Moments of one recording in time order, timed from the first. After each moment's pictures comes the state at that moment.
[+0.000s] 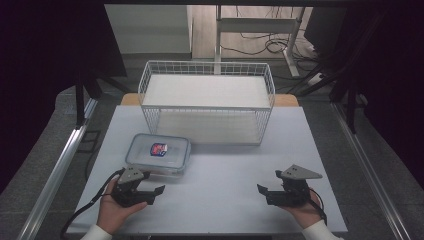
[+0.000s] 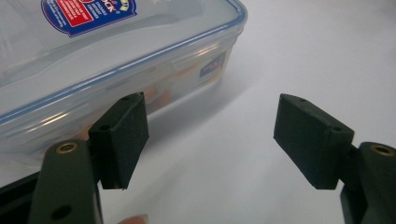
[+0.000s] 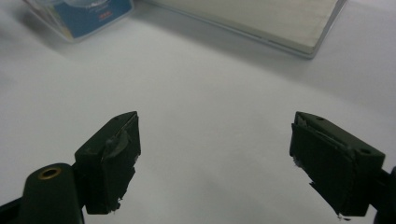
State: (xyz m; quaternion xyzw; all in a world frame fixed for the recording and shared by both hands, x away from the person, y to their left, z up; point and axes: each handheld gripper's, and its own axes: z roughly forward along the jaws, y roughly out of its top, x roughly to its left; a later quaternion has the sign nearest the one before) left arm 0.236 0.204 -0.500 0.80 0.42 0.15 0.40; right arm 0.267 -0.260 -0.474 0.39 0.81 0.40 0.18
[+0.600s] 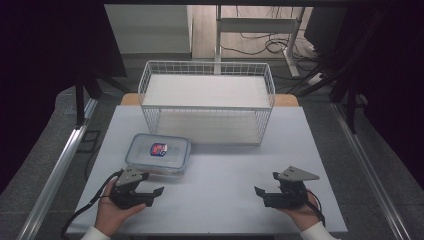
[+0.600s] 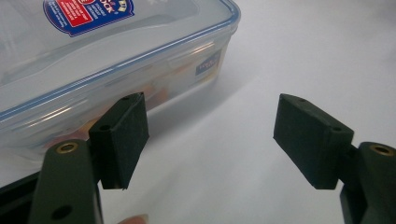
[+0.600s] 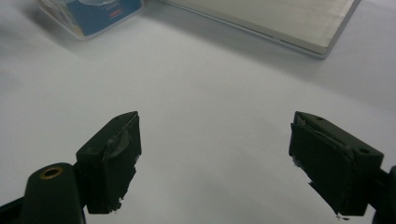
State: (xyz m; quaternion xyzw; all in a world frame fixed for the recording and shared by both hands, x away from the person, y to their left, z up) left arm 0.228 0.205 -0.497 0.80 0.42 0.15 0.40; right arm 0.261 -0.252 -0.471 0.38 0.81 0.40 0.17
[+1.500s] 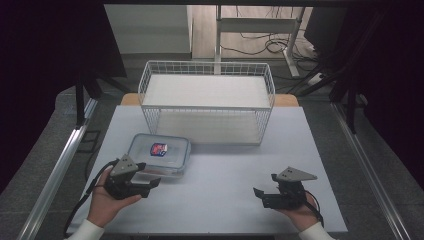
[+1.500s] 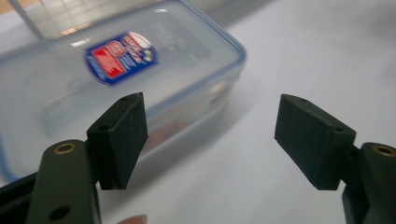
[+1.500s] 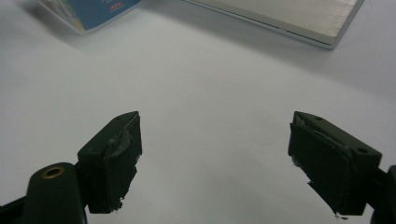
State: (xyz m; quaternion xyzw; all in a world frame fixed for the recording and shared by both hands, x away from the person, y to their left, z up) left arm 0.243 0.216 -0.464 0.81 0.40 0.17 0.40; right arm 0.261 -0.250 -0.476 0.39 0.82 0.39 0.16
